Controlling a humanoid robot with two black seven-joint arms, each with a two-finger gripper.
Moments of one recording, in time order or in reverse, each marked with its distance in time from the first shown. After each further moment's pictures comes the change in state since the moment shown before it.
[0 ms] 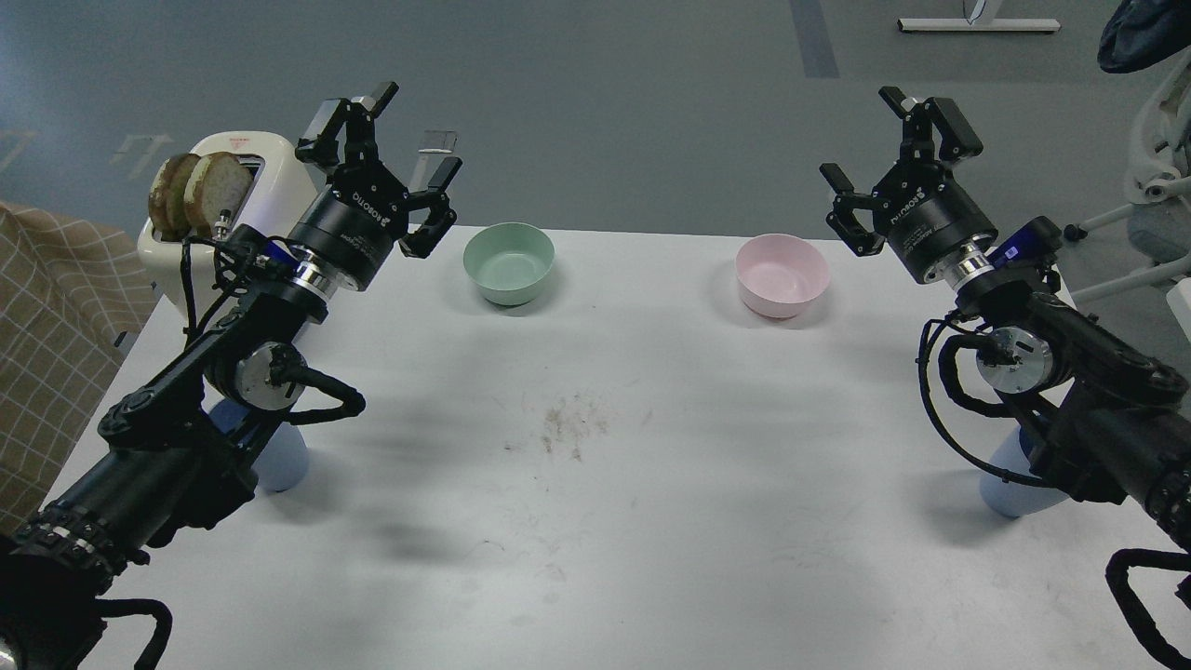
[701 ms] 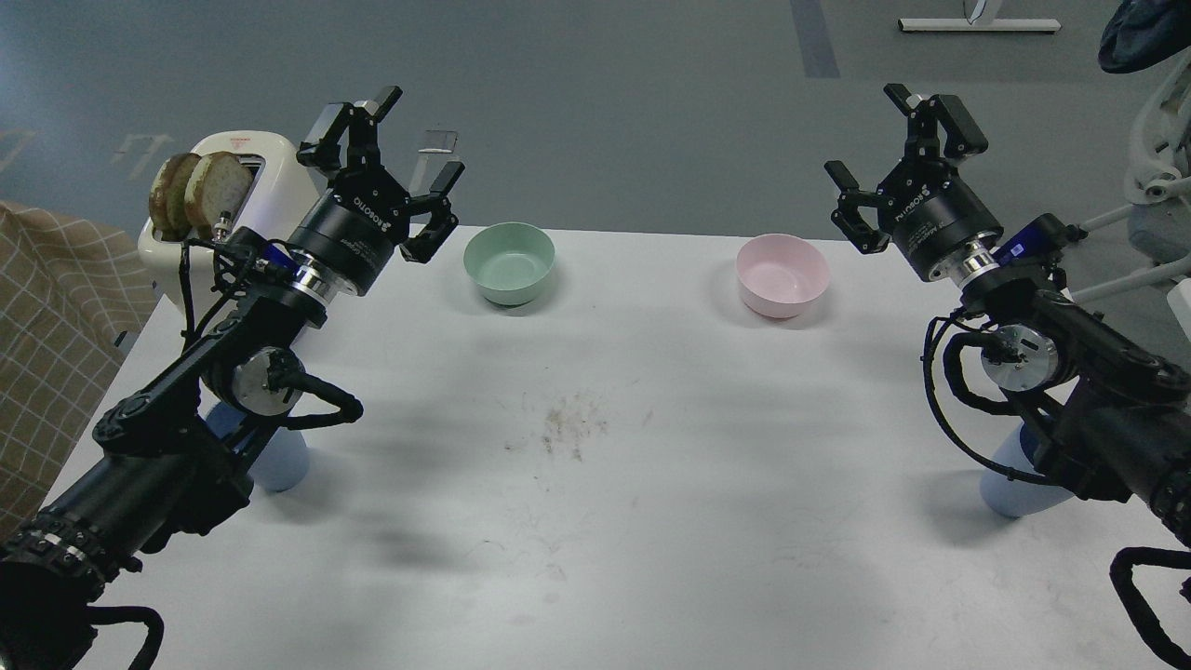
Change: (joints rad) left arm 0.014 0.014 0.004 -0.031 0.001 0.006 0.001; right arm 0.004 -0.007 0.000 -0.002 -0.002 0.000 0.000
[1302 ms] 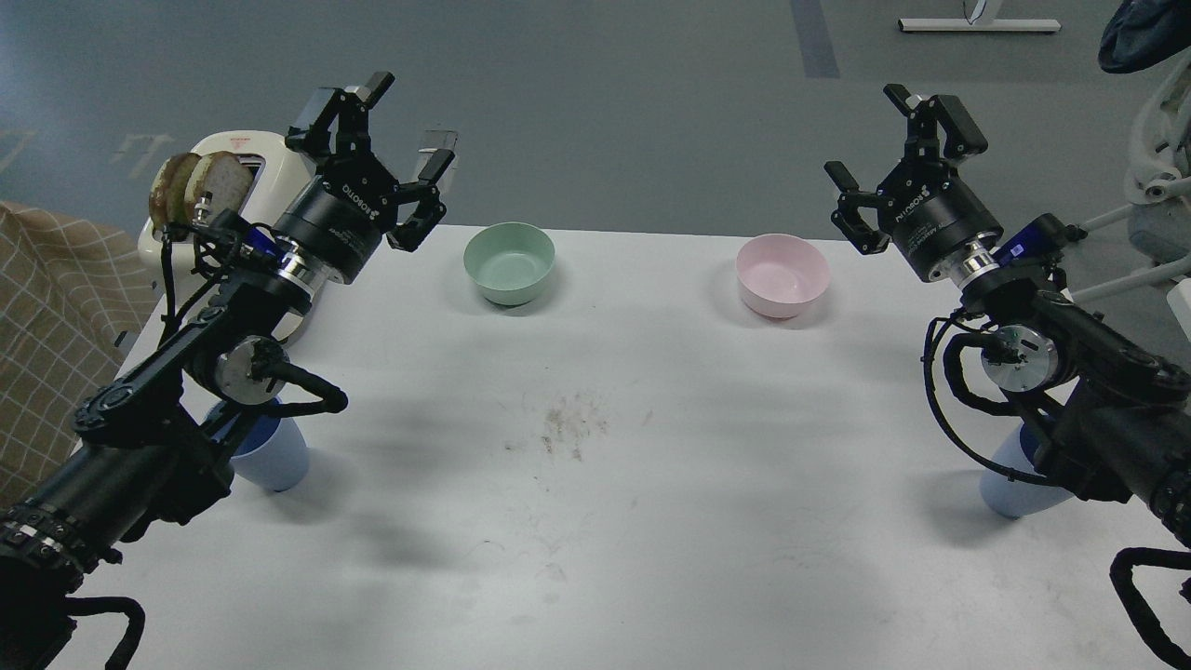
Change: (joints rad) left arm -0.018 0.057 -0.003 -0.033 0.069 0.000 -0.002; right arm -0.002 0.000 -0.001 -0.002 -0.004 0.000 0.000
